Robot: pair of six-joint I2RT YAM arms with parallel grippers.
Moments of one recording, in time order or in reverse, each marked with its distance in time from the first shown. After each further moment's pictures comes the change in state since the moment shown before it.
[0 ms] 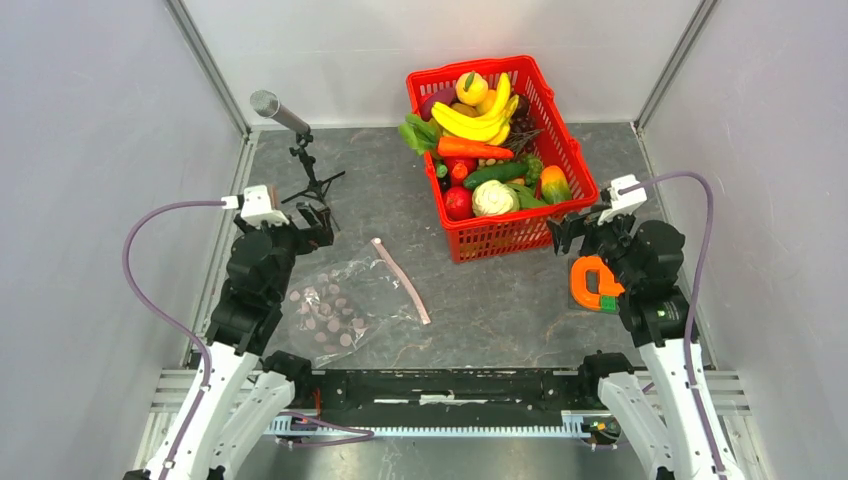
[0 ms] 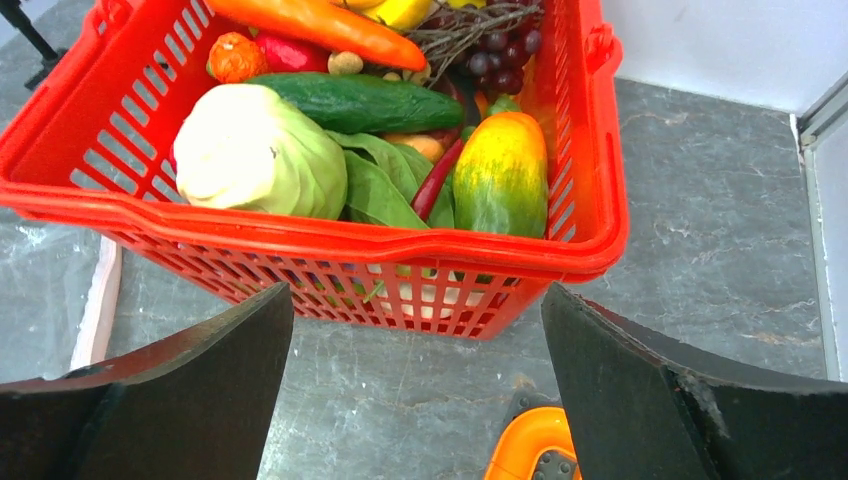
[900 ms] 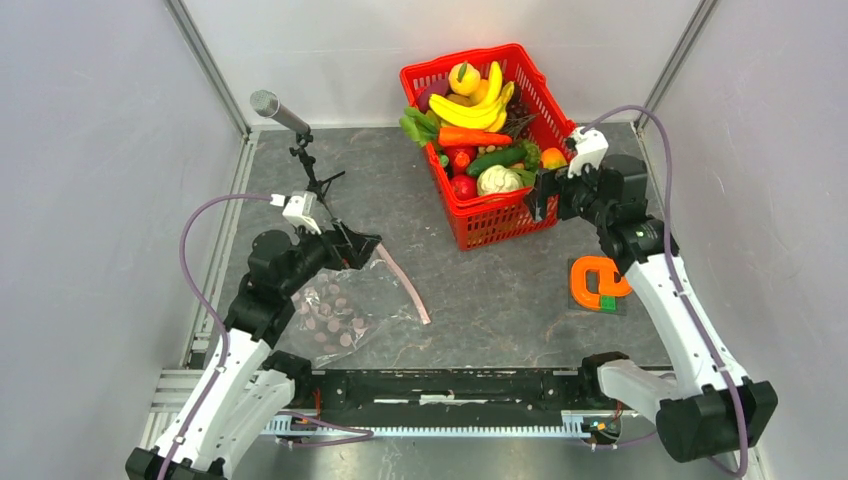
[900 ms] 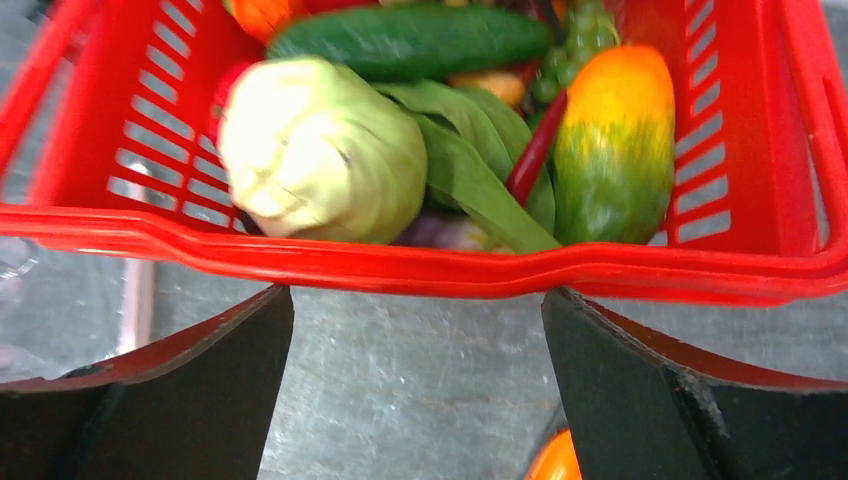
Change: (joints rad) left arm -0.002 0.067 -0.140 0.114 0.536 -0.216; right arm 0.093 0.455 0.301 -0.140 0.017 0.017
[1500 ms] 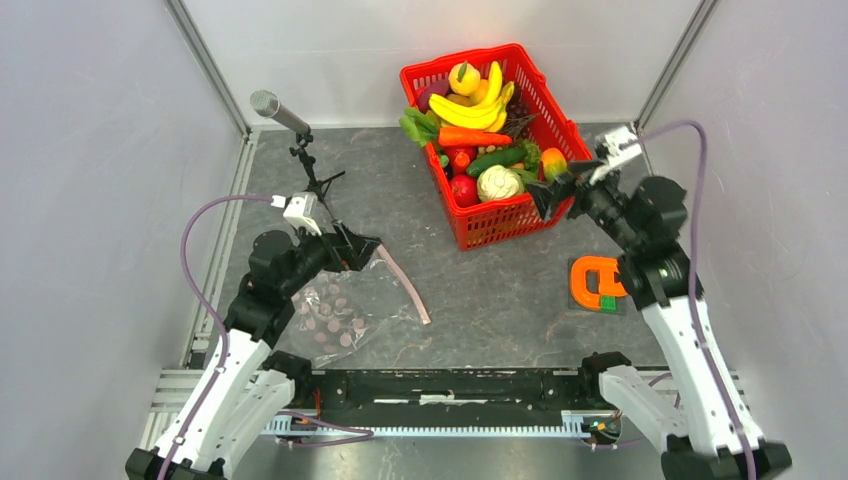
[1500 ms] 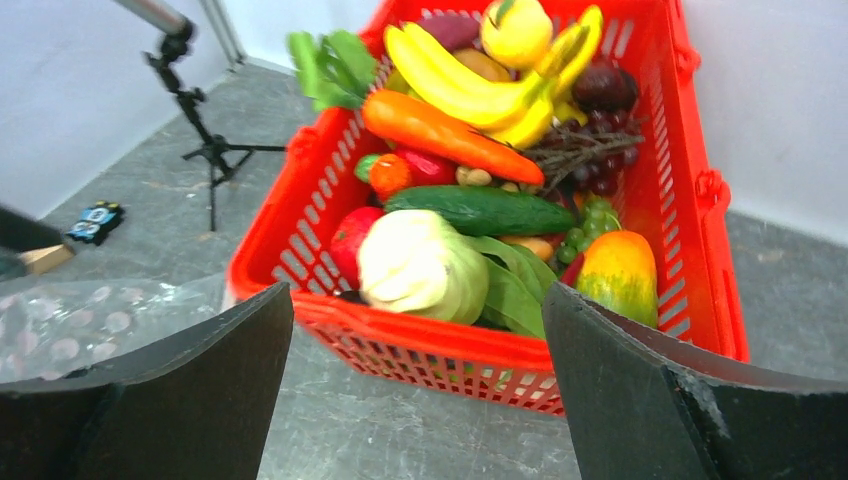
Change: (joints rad) left arm 0.000 -0.005 0.002 -0.042 0.007 0.002; right arm -0.001 -0.272 -0.055 0.220 -0.137 0.041
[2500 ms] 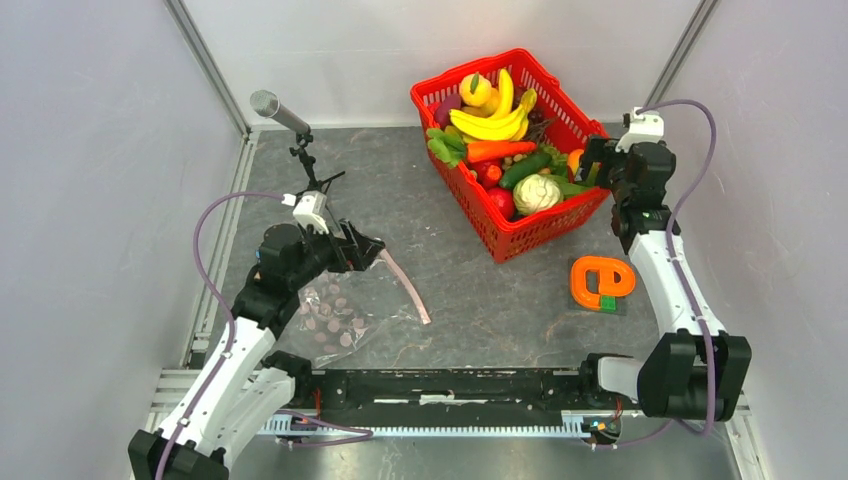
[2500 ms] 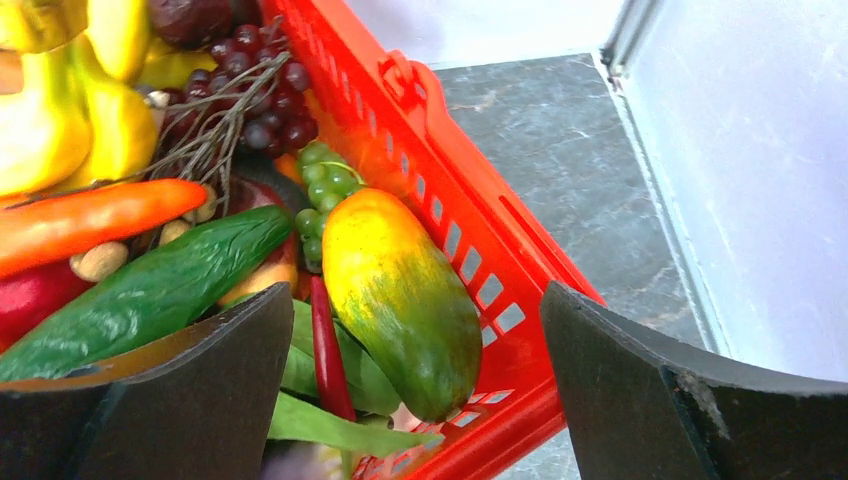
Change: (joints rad) left arm 0.000 0.079 0.000 -0.019 0.013 0.000; right arm -0.261 0.430 -0.027 0.201 0.368 0.006
